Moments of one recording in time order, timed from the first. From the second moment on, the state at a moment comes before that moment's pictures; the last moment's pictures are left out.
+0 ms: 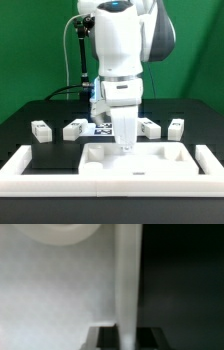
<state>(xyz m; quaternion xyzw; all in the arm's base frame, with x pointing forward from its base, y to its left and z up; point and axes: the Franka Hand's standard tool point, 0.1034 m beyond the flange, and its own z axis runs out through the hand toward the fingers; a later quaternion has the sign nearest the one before) 0.535 0.000 0.015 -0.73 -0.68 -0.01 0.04</state>
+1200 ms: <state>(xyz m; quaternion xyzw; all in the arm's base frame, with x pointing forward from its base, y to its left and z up) 0.534 0.012 0.012 -0.73 -0.68 0.01 0.05</state>
